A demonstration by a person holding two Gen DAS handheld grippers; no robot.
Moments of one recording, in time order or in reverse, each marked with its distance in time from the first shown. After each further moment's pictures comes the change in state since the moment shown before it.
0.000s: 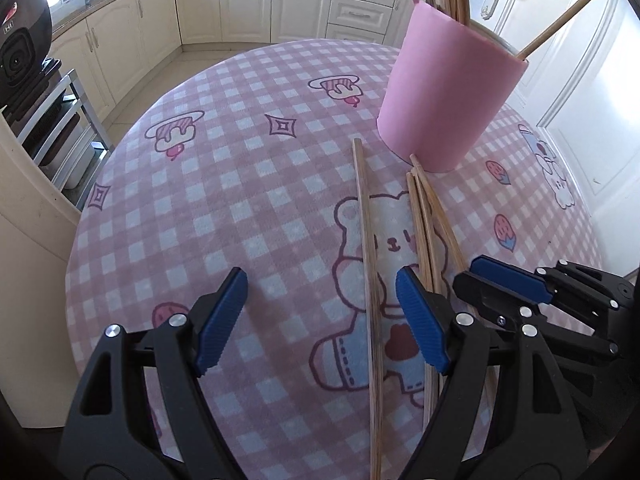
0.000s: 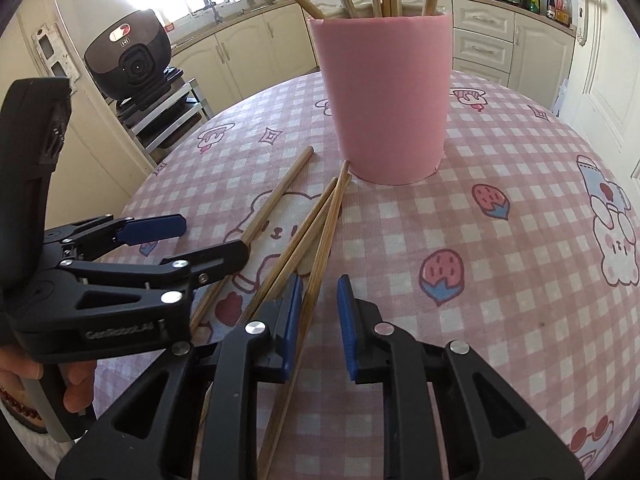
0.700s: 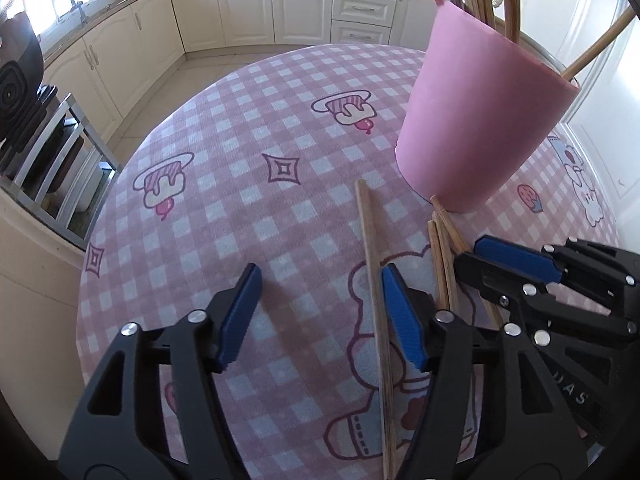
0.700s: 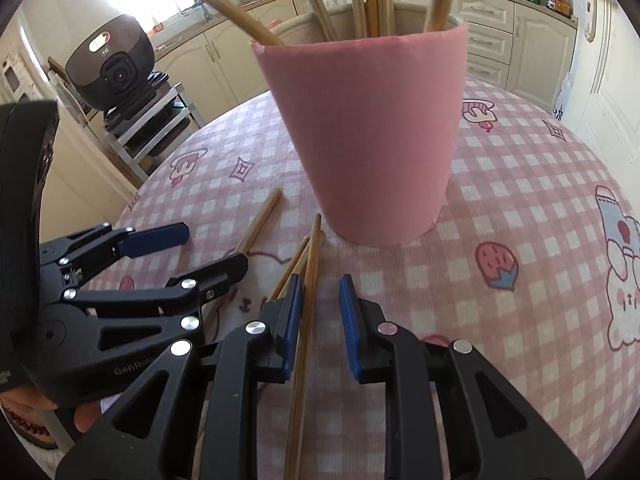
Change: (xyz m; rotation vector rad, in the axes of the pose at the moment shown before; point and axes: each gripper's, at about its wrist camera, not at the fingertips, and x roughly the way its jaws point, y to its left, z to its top) left arm 0.027 -0.004 0.039 0.062 0.019 0.070; right arm 0.028 -0.017 0.043 0.038 0.027 0.011
